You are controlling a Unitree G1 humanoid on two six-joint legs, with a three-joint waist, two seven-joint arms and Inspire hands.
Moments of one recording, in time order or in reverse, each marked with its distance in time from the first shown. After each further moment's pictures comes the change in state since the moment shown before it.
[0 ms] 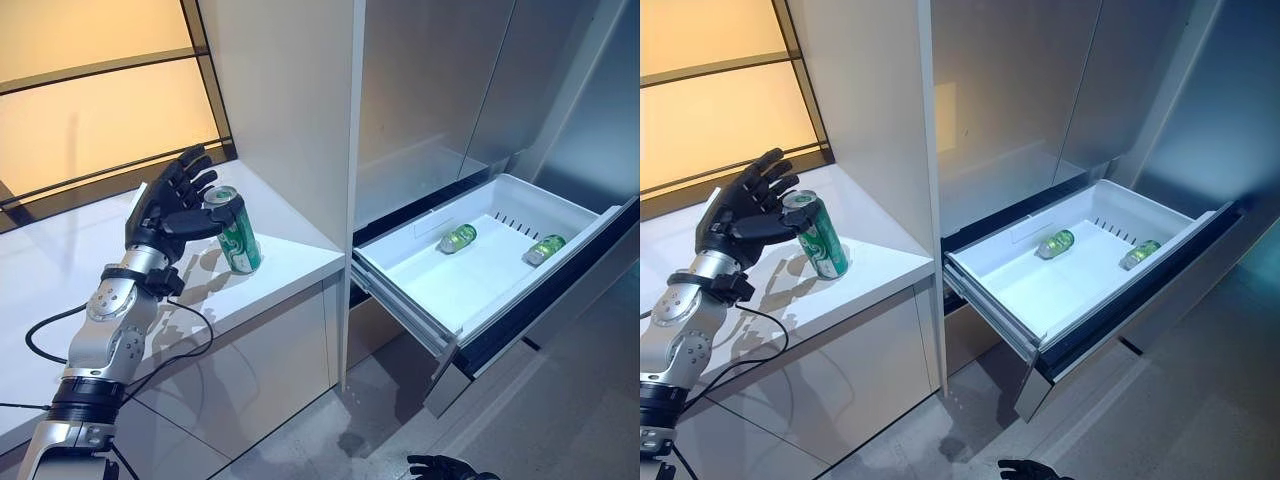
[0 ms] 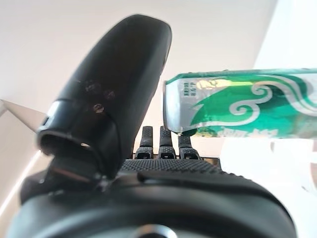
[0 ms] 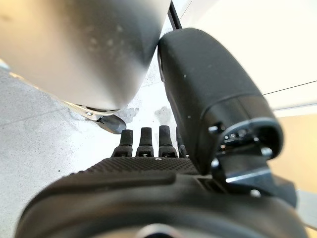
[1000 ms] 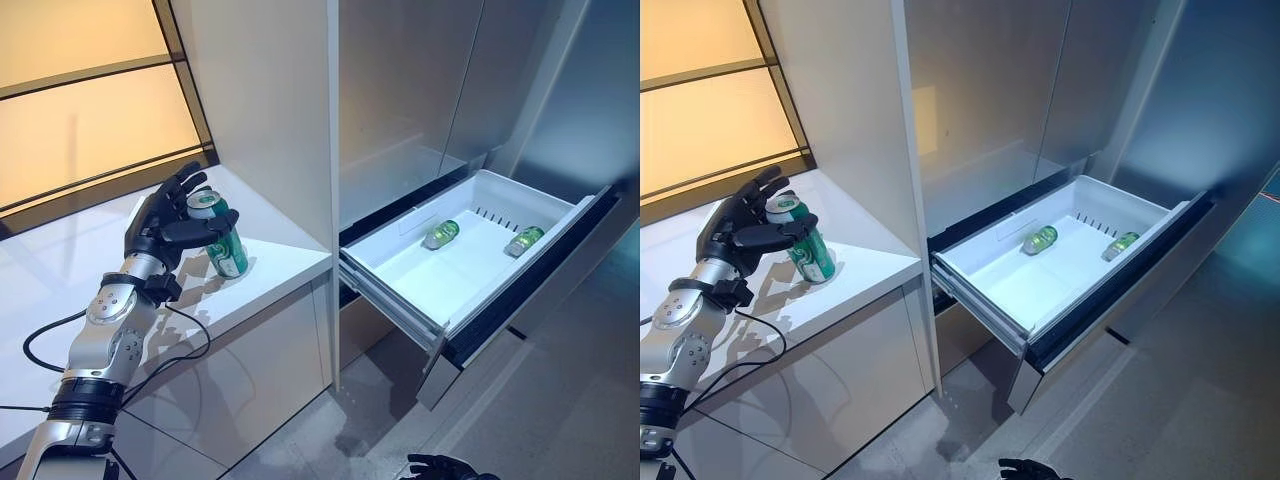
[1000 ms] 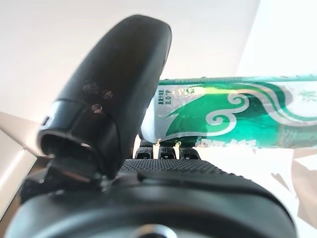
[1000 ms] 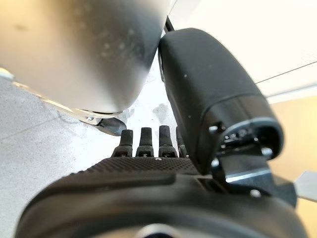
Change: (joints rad) left arm 0.000 0.000 -0.004 0.058 0.021 0.011 0.000; right arm 0.015 0.002 -0.021 -0.007 0.027 0.003 0.000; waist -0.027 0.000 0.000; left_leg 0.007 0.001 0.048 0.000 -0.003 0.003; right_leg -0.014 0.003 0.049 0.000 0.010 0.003
